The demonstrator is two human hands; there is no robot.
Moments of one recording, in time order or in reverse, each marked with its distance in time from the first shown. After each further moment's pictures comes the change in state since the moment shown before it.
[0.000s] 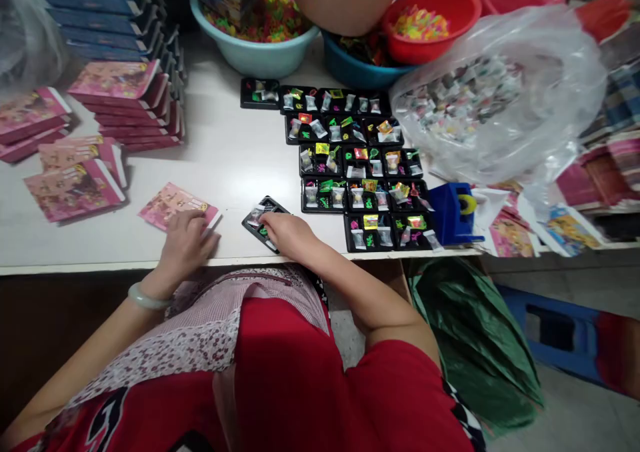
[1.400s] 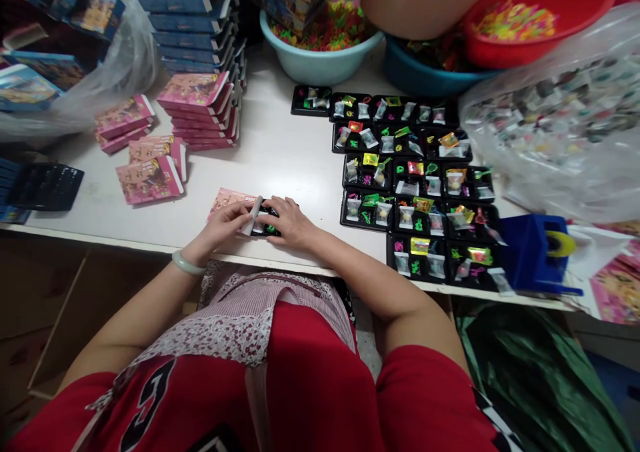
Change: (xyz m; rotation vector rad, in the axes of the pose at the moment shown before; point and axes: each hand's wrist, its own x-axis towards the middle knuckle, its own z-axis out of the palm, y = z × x) left_hand 0.037 -0.016 -0.009 -0.872 -0.120 -0.336; right_hand 0.082 -0.008 0.042 -0.127 0.046 -0.518
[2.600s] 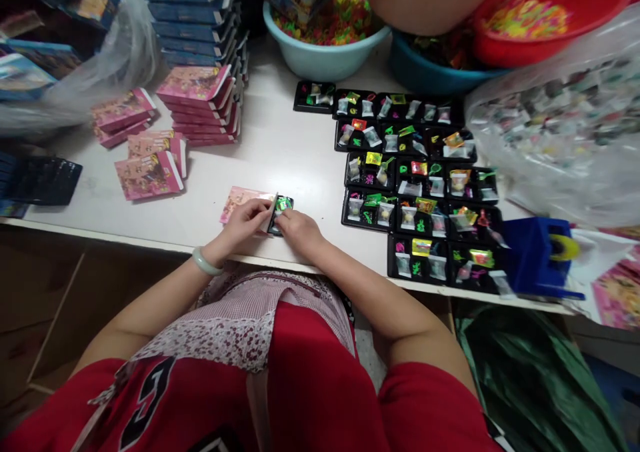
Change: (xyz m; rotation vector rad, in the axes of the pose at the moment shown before) left_hand 0.011 0.003 0.042 0.115 0.032 0.066; right_hand -0.020 -0.002 0.022 0.079 0.178 0.230
